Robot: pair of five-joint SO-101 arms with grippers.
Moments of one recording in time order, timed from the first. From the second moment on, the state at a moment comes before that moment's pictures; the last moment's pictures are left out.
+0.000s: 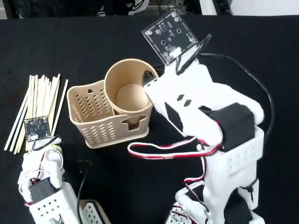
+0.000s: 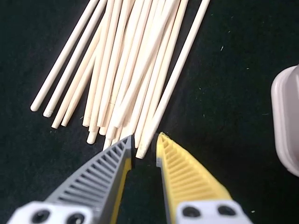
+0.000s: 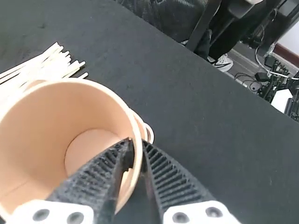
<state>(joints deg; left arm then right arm) -33.9 -104.1 96.0 65.8 -16.8 -26.2 -25.4 -22.1 93.4 13.9</state>
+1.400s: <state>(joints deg) -33.9 -104.1 96.0 65.8 -16.8 -26.6 -14.4 -25.7 90.8 15.0</state>
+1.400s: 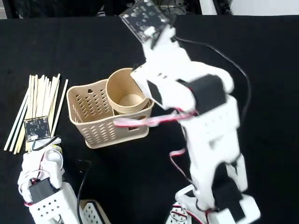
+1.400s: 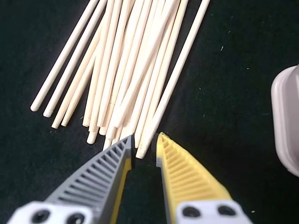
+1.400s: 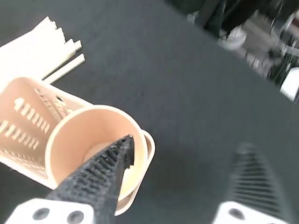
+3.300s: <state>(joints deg) -42.4 -102.1 82.9 65.8 -20.2 2.1 -71.5 23.6 87.9 25.8</state>
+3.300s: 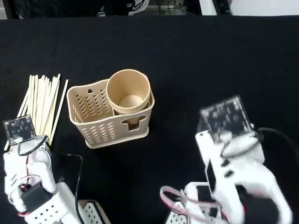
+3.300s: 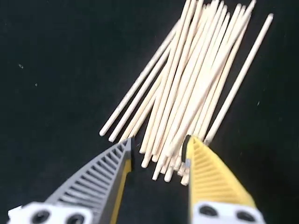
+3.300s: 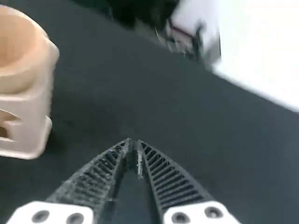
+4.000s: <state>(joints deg) -42.5 -23.6 34.2 60.9 -24.0 9.5 -76.1 90.8 43.8 24.7</state>
